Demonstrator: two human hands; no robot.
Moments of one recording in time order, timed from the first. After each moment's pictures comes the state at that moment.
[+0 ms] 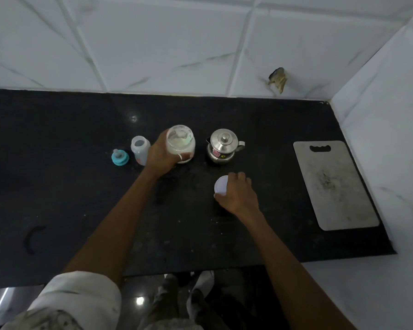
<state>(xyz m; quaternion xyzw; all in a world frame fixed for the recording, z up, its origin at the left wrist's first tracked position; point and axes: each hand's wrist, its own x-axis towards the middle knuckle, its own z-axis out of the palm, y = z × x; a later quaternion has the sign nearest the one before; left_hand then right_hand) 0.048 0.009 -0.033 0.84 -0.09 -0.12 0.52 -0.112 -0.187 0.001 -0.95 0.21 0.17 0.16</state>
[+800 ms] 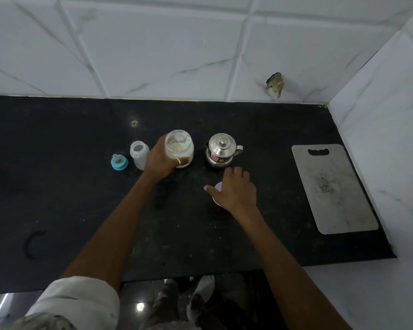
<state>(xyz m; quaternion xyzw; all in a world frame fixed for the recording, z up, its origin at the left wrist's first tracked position) 0.044 0.007 -0.027 0.85 -0.07 -0.11 0.50 -0.100 -0.181 0.021 -0.97 0.18 0.09 0.10</state>
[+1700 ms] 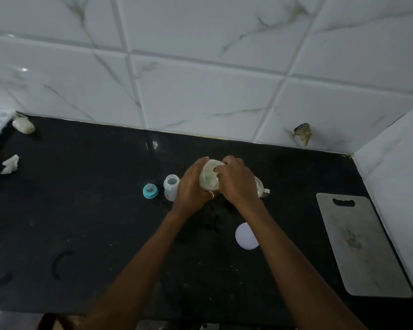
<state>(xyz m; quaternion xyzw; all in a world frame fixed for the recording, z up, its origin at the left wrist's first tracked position) 0.027 0.007 0.027 0.86 -0.15 0.01 0.49 0.017 -0.138 0.083 -1.00 -0.02 -0.01 0.06</state>
